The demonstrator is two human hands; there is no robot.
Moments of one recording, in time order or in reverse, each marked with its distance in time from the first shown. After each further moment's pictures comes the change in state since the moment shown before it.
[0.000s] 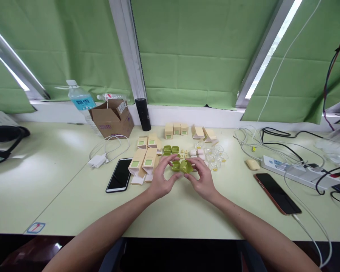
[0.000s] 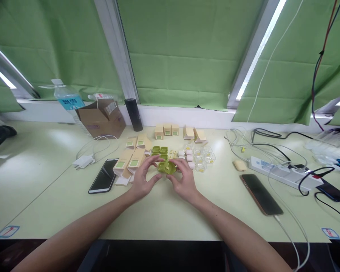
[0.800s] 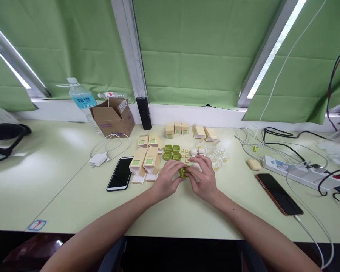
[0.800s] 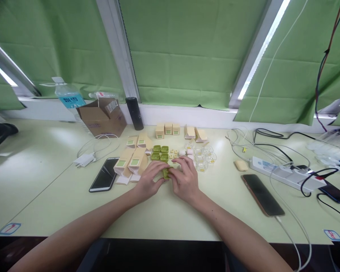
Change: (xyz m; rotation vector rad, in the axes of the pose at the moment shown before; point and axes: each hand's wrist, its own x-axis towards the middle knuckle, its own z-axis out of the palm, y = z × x) left_hand -0.007 -0.010 0.009 0.245 -0.144 0.191; right_hand 0.000 0.002 -0.006 -0.483 0.047 -0.386
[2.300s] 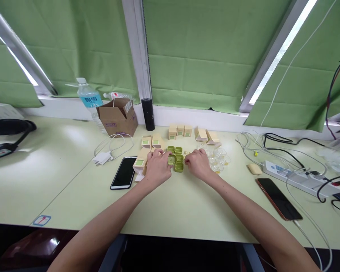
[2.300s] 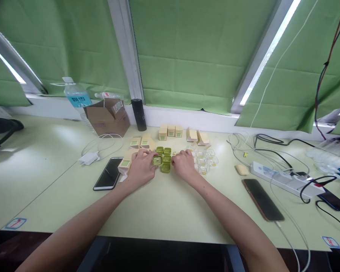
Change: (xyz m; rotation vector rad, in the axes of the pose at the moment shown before) left_hand 0.024 -0.025 -0.034 0.506 -0.078 -0.341; right_hand 0.065 0.027 0.022 -0.518 -0.645 0.142
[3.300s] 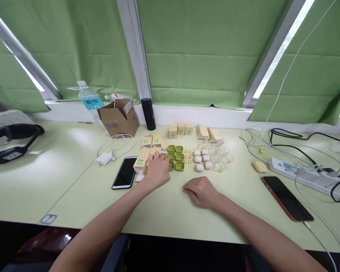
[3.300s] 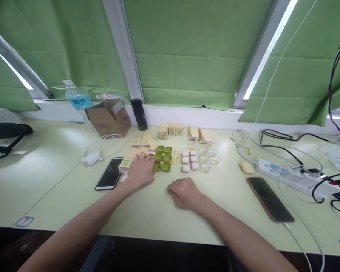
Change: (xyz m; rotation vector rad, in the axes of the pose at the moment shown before) left_hand -0.001 0.009 -0.011 0.325 -0.430 -0.078; right_hand -0.086 -0.010 0.040 0.367 0.131 -0.443
